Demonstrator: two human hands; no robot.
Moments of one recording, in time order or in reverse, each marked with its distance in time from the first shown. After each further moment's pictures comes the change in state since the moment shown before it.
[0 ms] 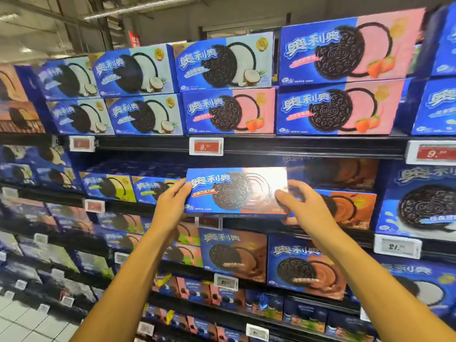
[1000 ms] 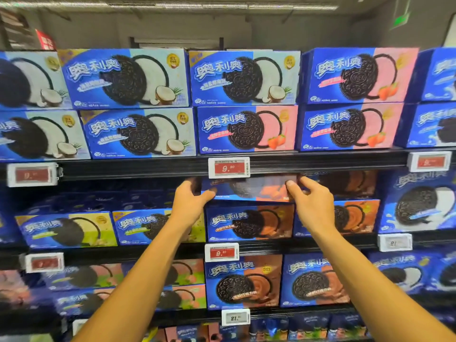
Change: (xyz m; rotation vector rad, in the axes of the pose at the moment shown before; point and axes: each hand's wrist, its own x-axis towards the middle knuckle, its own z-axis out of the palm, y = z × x) left_hand 0.134 -0.011 -0.005 0.062 -0.370 0.246; right_hand 0.056 -0.002 0.067 -0.539 0.643 -0.183
